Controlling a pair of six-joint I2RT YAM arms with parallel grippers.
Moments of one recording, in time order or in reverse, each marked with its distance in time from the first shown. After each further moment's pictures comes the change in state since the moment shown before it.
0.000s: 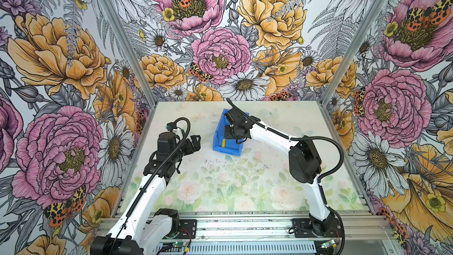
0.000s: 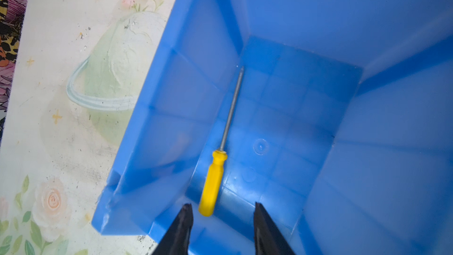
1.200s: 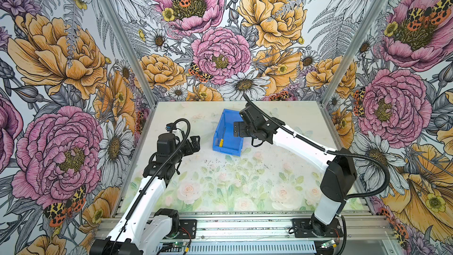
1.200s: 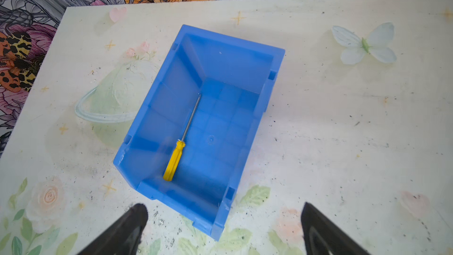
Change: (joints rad) left arm -0.001 -0.023 -0.017 0.007 -0.026 0.014; right arm -0.001 -0.421 -0.309 -0.001 0.206 -0.060
